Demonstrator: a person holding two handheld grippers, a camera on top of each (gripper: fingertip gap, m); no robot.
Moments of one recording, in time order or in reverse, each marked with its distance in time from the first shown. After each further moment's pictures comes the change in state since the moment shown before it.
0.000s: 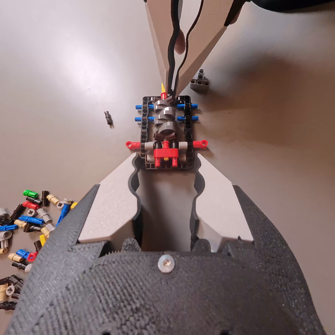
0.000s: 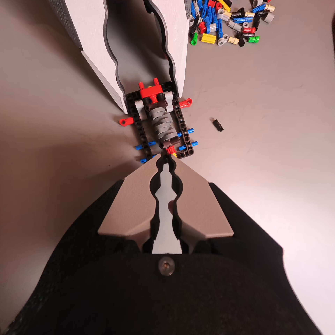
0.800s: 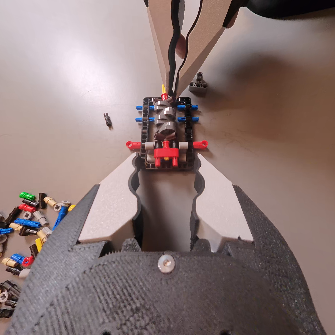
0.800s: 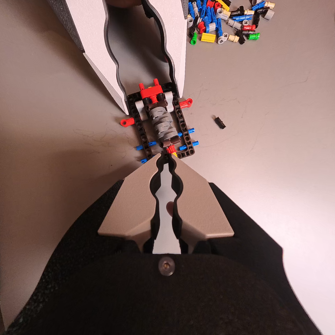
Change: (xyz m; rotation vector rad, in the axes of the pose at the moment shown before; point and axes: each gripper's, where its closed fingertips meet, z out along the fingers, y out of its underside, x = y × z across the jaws) left arm 0.001 -0.002 0.001 0.026 0.011 -0.004; right arm -0.002 0.003 -0.001 0.030 -0.024 0.033
